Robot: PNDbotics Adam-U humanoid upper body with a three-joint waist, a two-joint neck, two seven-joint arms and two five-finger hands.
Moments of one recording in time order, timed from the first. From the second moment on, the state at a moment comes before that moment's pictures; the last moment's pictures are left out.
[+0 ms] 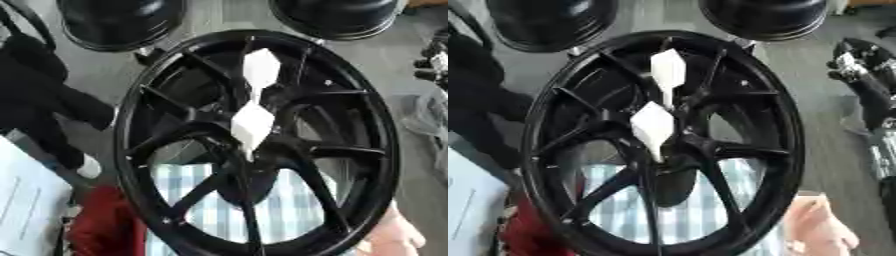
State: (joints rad) left arm -0.34 0.39 0.21 -1.69 0.21 0.00 0.38; right arm -0.51 -0.46 -0.12 -1.47 -0.28 0.02 -0.06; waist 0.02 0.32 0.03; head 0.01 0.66
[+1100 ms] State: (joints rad) left arm -0.33 0.39 0.21 -1.69 0.20 0.00 0.38; right arm -0.76 -0.62 -0.01 -1.48 -0.23 0.02 0.09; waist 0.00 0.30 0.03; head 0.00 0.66
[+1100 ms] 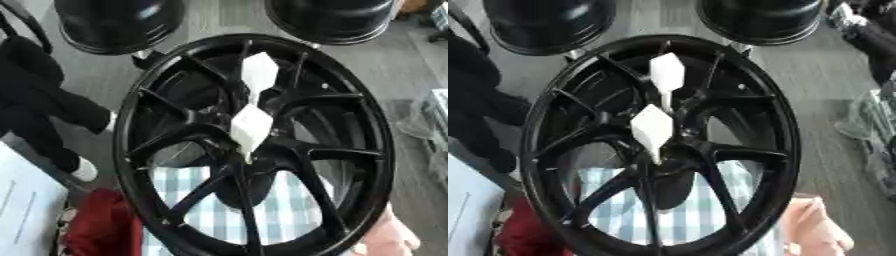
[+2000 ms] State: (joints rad) left arm -0.33 0.41 0.21 -1.69 0.20 0.01 0.37; right arm -1.17 -0.75 0.30 -1.39 -0.04 -0.08 0.45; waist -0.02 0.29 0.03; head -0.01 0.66
